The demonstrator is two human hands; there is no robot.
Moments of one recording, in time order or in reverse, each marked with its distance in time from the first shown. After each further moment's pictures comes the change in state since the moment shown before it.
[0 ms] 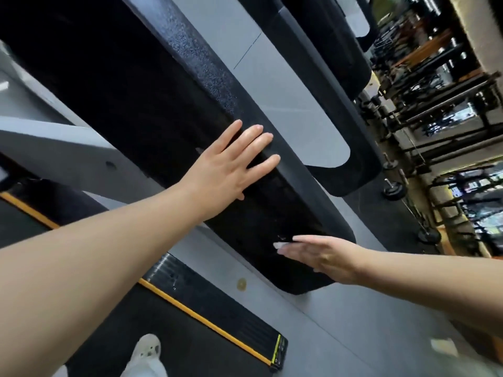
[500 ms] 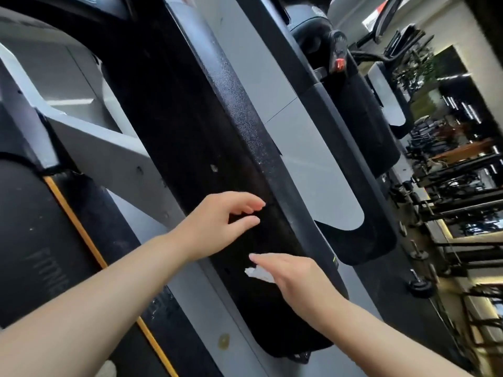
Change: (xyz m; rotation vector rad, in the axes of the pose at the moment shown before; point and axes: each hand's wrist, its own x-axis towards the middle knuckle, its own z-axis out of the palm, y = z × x) left_hand -0.022 0.048 -0.038 -1.302 0.102 -0.716; right_hand 0.051 0.049 -0.034 1.393 0.490 0.439
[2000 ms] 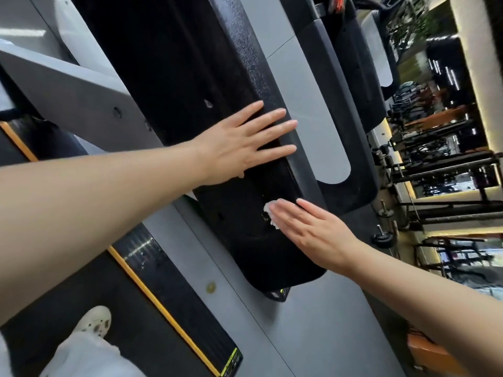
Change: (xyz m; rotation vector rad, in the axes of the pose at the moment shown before) left_hand 0.031 -0.021 0.005 1.404 -0.235 0.566; right_hand -0.051 0.035 -0.014 -0.861 -0.361 -0.280
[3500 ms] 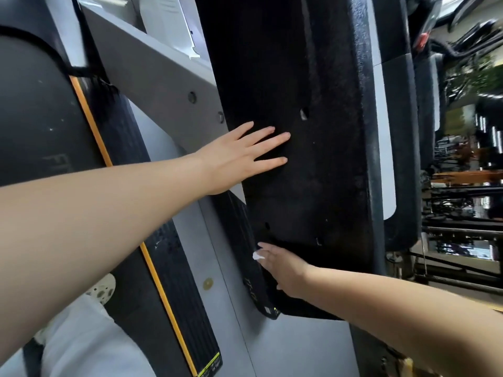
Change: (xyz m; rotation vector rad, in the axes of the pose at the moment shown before) left_hand -0.091 -0.006 0.059 -0.204 -0.207 -0.254; right_hand 0.103 -0.094 0.044 -0.766 -0.585 -0.958
